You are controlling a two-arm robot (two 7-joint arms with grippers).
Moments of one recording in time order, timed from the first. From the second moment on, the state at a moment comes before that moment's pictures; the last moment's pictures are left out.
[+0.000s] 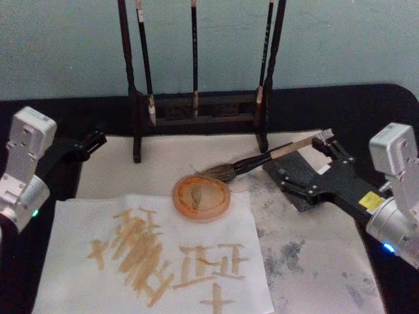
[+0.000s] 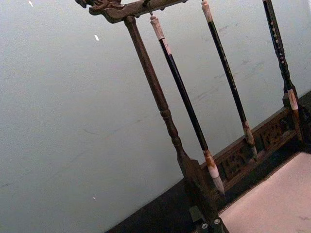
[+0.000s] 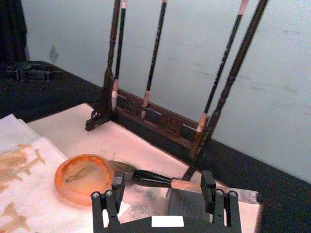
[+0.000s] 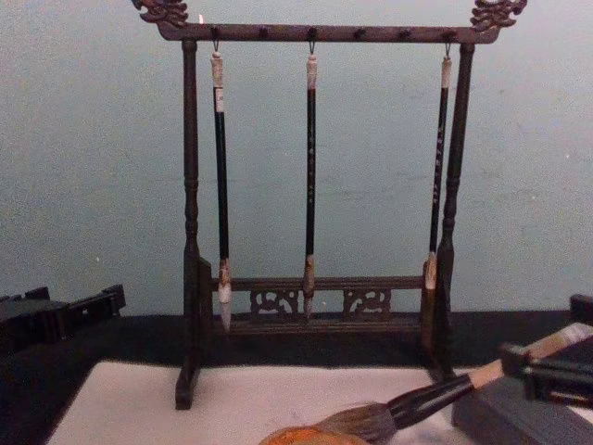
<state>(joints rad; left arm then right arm) -0.20 0.60 0.45 -1.41 -0.25 -0.12 0.03 -0.01 0.71 -0.44 -1.78 0.42 -0.03 0.11</state>
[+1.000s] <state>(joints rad) -0.20 0.60 0.45 -1.41 -0.25 -0.12 0.03 -0.01 0.69 -0.46 -1.77 0.37 -0.04 0.13</state>
